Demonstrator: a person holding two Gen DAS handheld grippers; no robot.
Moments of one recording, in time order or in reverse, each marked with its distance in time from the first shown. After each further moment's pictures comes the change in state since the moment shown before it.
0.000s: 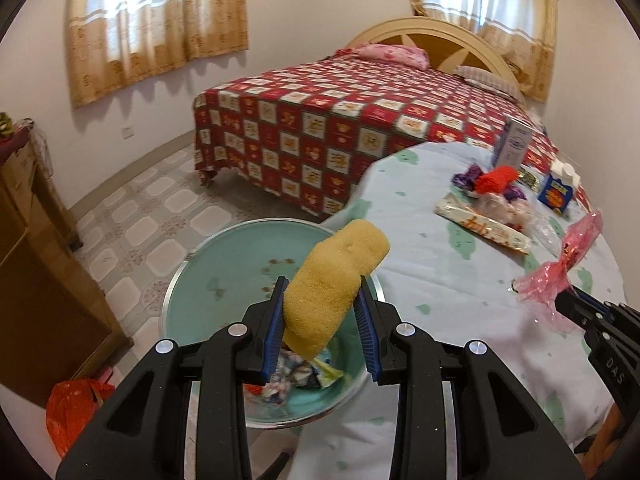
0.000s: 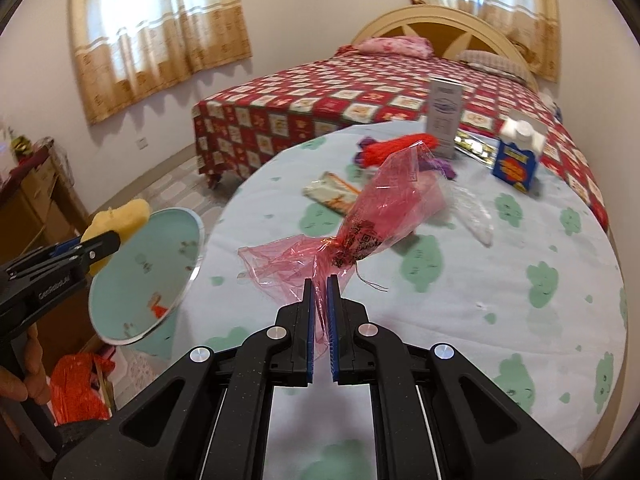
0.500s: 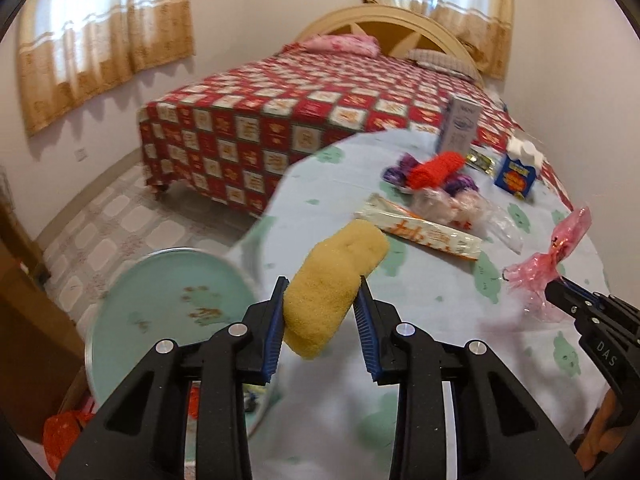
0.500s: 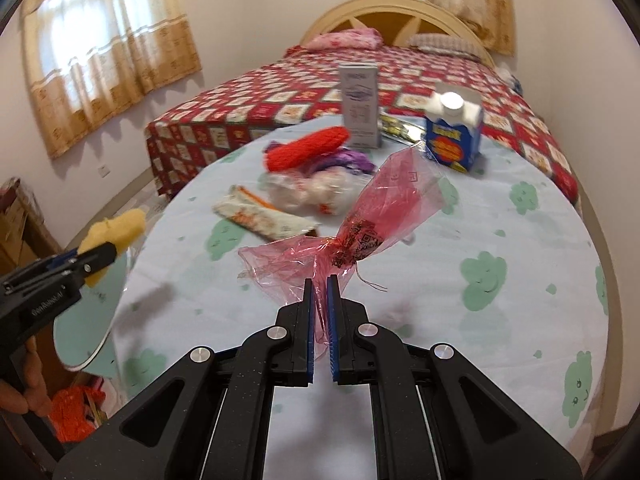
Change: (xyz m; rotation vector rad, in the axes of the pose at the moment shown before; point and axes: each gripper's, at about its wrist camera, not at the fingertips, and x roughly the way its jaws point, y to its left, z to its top) left arm 0.027 -0.078 0.021 0.112 0.013 -0.117; right arm 0.002 -0.086 0.002 0.145 -0.007 -0.100
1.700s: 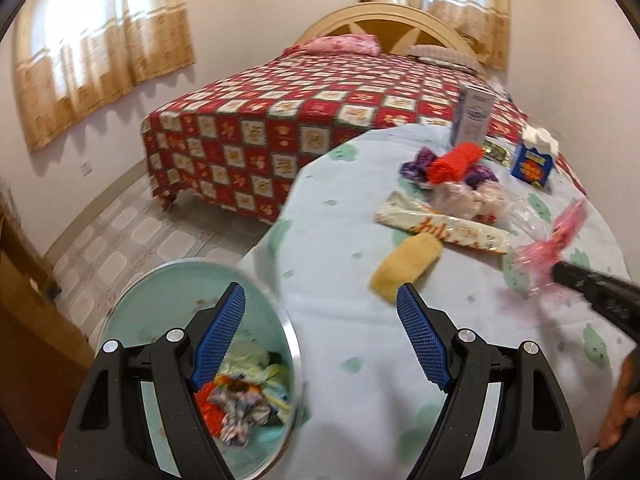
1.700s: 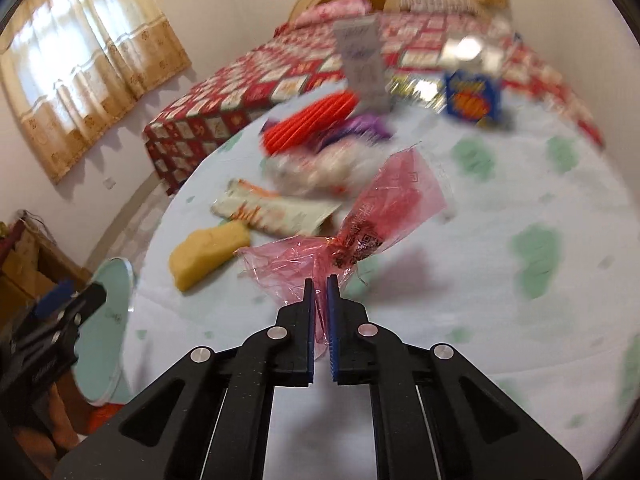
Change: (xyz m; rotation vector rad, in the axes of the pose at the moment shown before) left arm 0.030 -0.003 0.003 0.071 -0.004 0.016; right arm 0.027 -0.021 0.009 0.110 0.056 -0.005
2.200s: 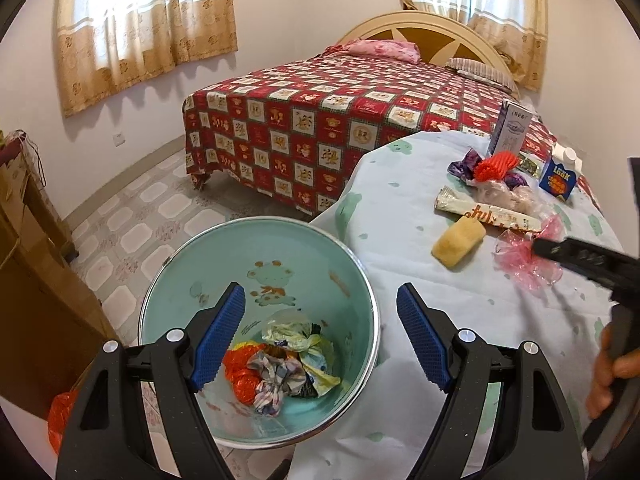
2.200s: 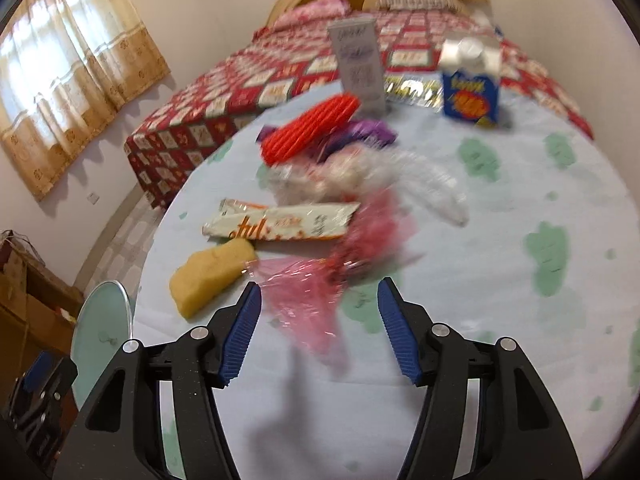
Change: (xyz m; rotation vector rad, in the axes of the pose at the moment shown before) left arm -0.035 0.056 -0.036 -0.130 0.000 0.084; right arm 0.047 0.037 0.011 0.102 0.074 0.018
